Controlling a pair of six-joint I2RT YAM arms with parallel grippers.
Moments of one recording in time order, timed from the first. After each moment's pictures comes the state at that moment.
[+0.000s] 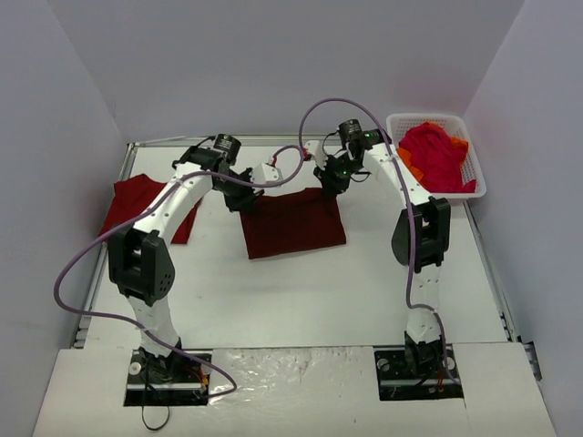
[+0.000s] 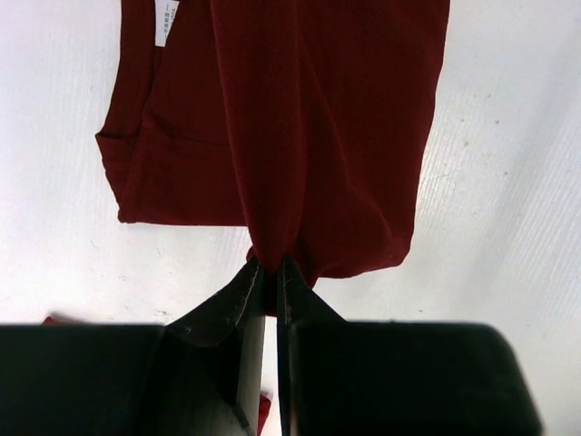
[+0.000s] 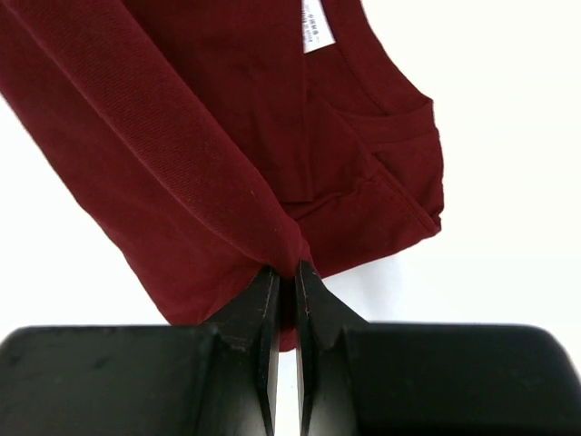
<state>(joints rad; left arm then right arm) -0.36 1.84 1.74 -1.05 0.47 0.89 0.32 2.18 2.06 -1.08 -0.52 -0.89</state>
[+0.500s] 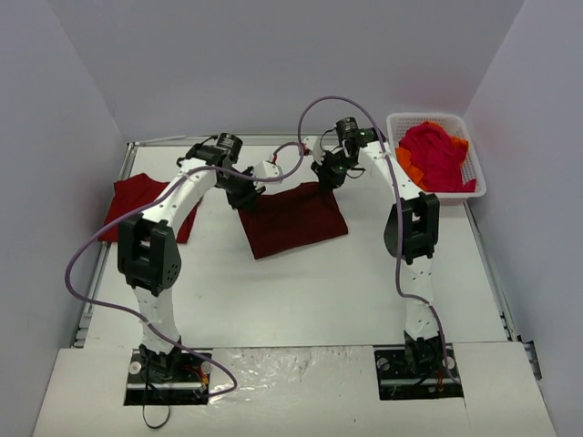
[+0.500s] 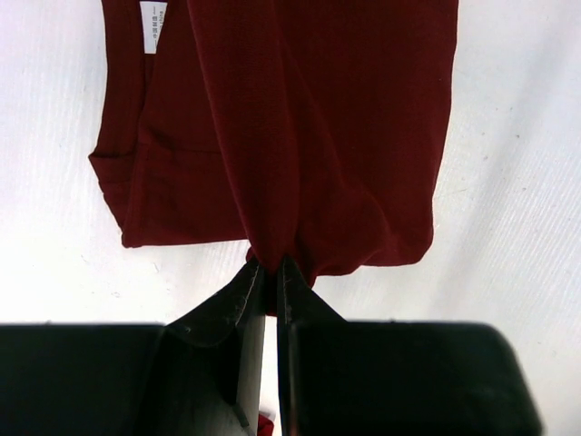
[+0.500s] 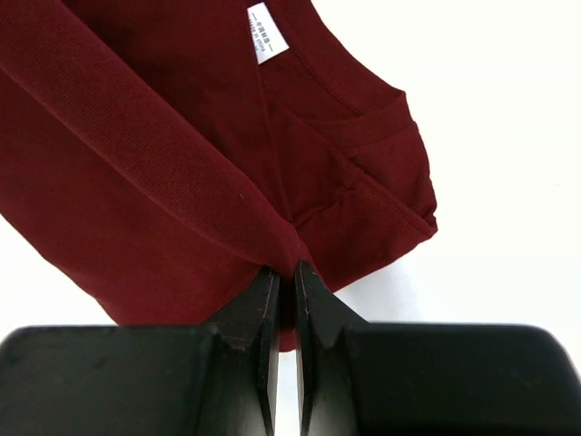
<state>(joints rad) -0.35 1.93 1.79 -1.04 0.49 0.87 0.30 2.32 2.20 -1.04 -0.53 -0.87</state>
